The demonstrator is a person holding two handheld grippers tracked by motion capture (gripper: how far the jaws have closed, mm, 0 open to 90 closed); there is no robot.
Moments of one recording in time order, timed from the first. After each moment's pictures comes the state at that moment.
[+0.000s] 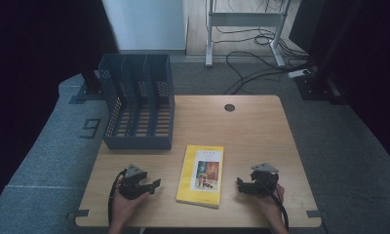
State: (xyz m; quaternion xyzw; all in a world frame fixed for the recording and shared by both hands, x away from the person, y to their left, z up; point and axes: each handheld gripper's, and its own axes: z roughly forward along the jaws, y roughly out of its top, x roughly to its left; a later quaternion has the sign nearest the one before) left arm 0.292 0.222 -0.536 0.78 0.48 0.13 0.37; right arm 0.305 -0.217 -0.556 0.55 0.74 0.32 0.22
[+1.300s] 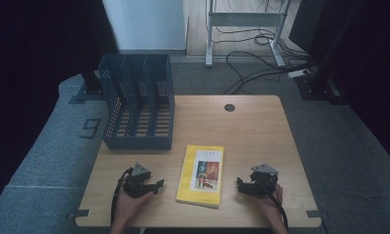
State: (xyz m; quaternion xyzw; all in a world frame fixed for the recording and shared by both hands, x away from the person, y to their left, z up) left arm 0.301 0.211 -0.542 0.80 0.46 0.12 0.36; right arm 0.300 -0.216 -0.556 0.55 0.74 0.32 0.23
